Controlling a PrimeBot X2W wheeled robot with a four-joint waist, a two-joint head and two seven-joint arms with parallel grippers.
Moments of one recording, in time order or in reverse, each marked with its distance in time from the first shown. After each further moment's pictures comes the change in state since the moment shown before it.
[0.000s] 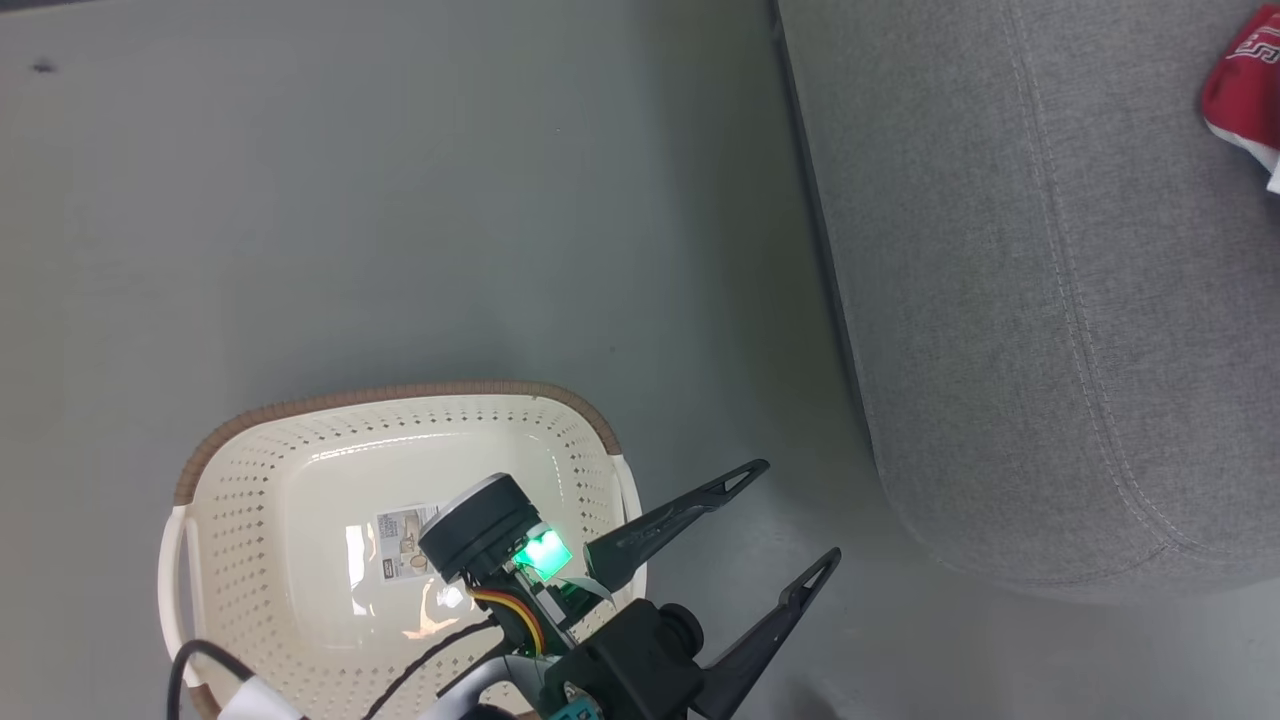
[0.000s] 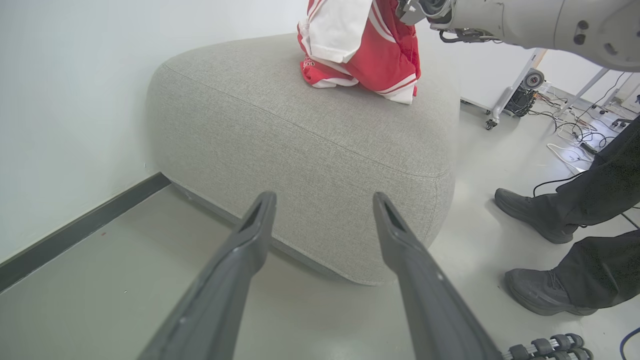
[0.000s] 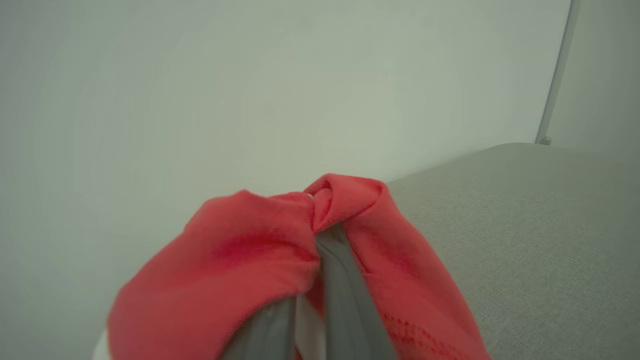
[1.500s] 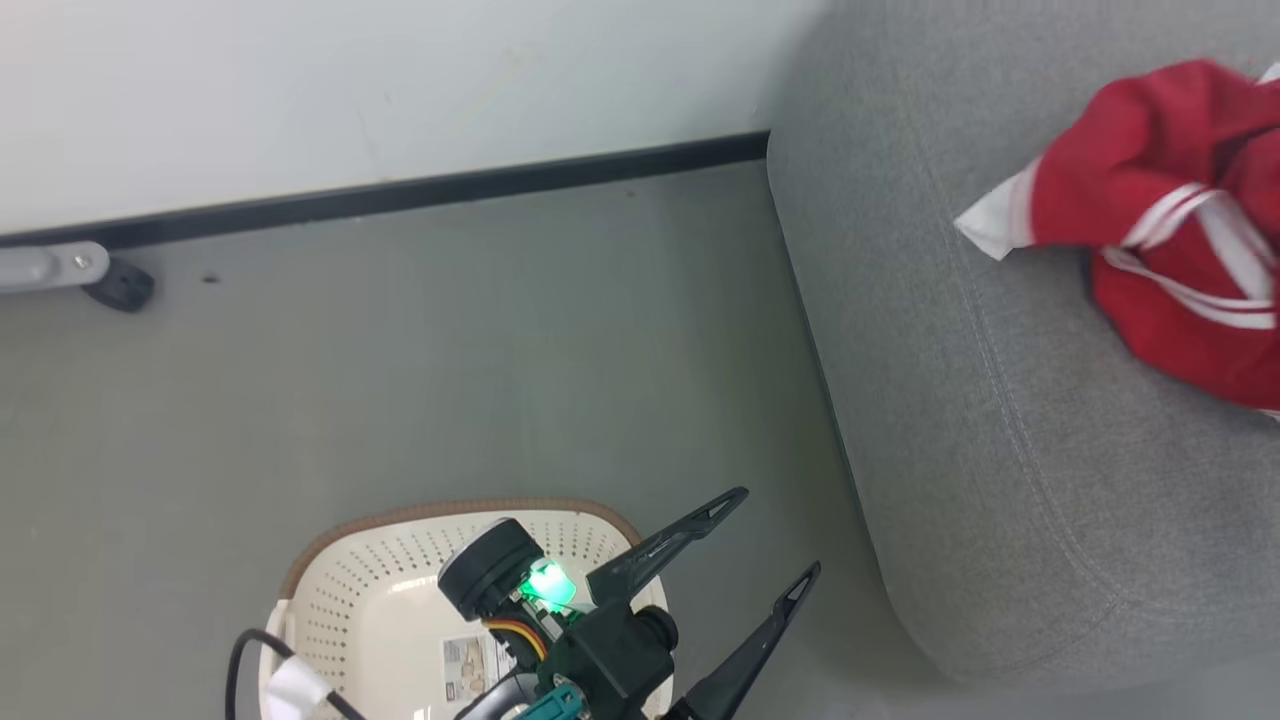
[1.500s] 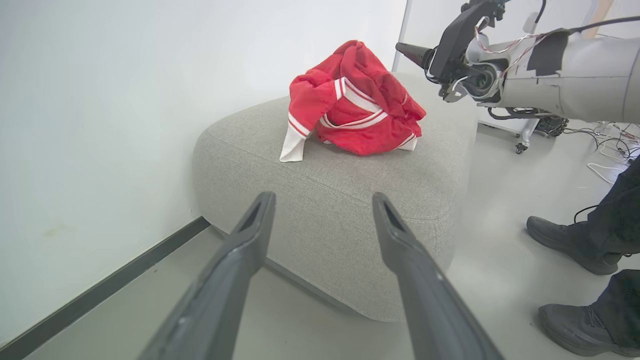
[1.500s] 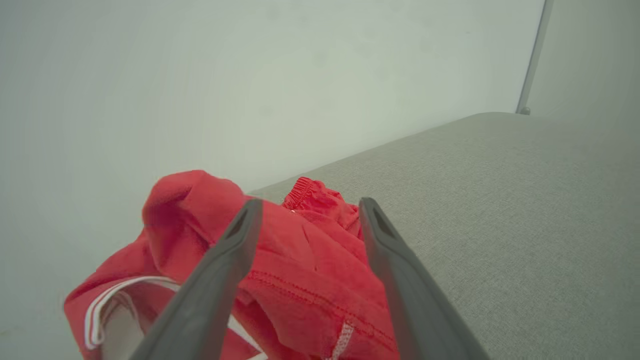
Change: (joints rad) left arm 0.046 -0.061 0.001 0.197 -0.059 0.020 -0.169; right arm 0.219 0.087 -0.011 0.114 -0.117 -0.001 0.000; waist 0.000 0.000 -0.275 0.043
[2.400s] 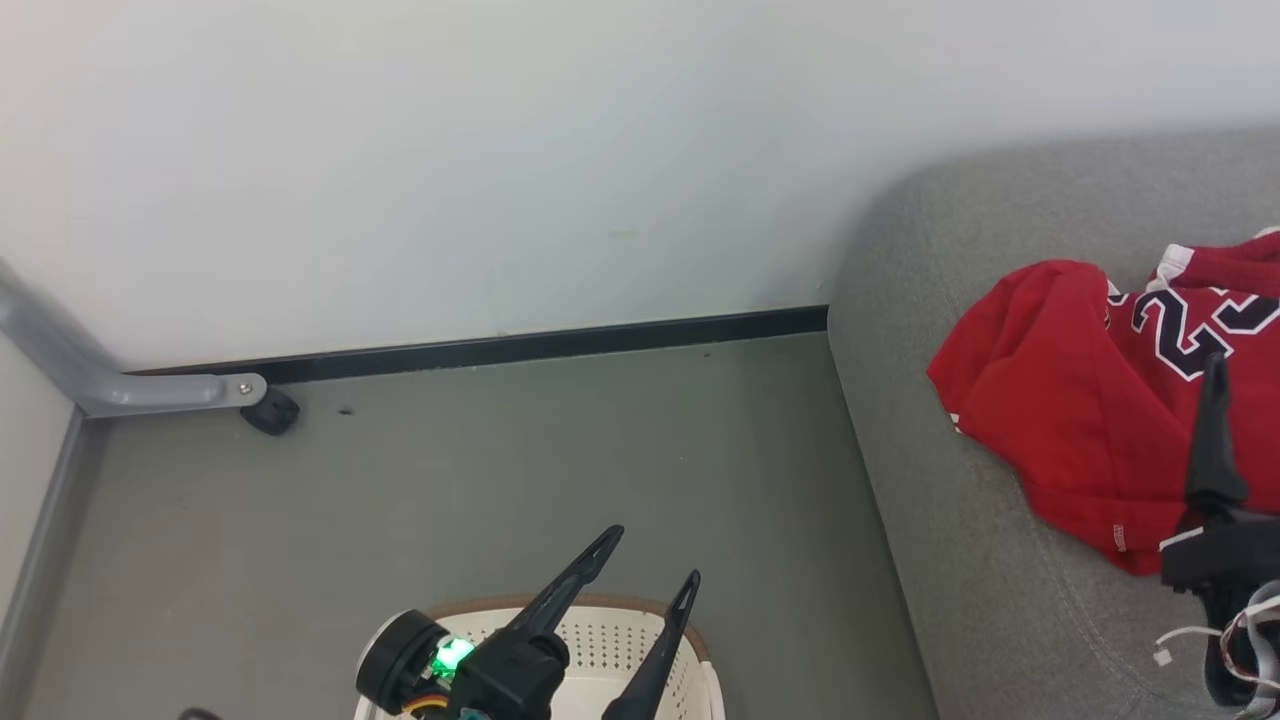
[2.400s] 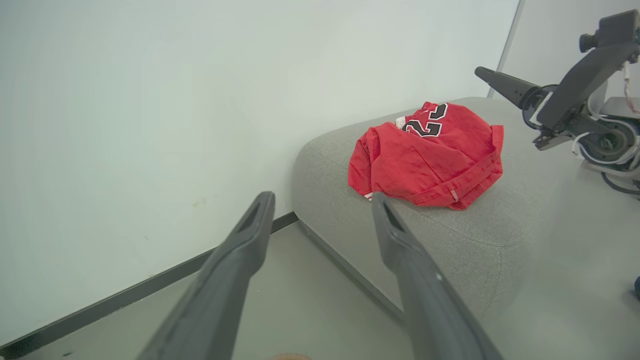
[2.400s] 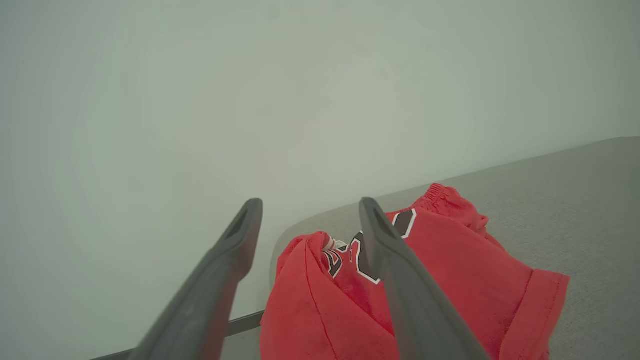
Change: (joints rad) left arm 0.165 0.002 0.097 0.050 -0.057 0.130 -0.061; right arm 0.319 0.133 0.069 -0.309 -0.086 0.025 0.000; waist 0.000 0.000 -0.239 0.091
